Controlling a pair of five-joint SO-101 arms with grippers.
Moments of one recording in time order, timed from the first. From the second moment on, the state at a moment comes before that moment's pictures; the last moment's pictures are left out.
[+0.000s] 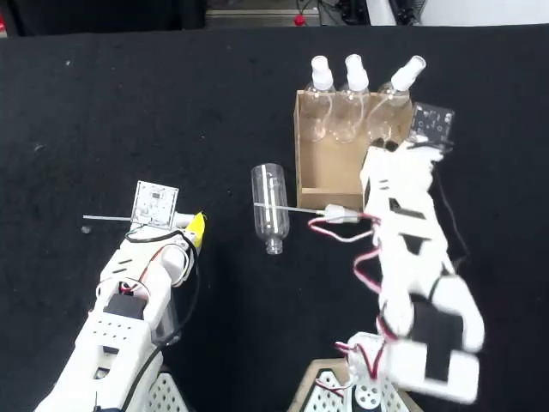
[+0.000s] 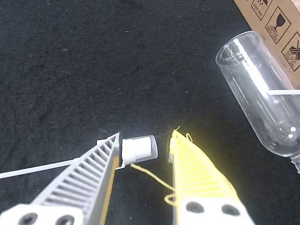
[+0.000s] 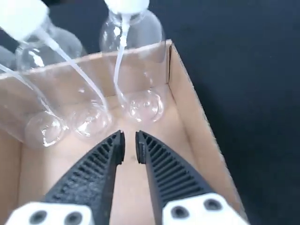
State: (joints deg) left arm 4.7 -61.2 93.0 7.2 -4.2; right arm 12.5 -11.2 59.0 -9.5 -2.9
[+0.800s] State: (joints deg) left arm 1.2 -61.2 93.0 7.3 -4.2; right arm 5.7 -60.4 68.3 48.5 11.1
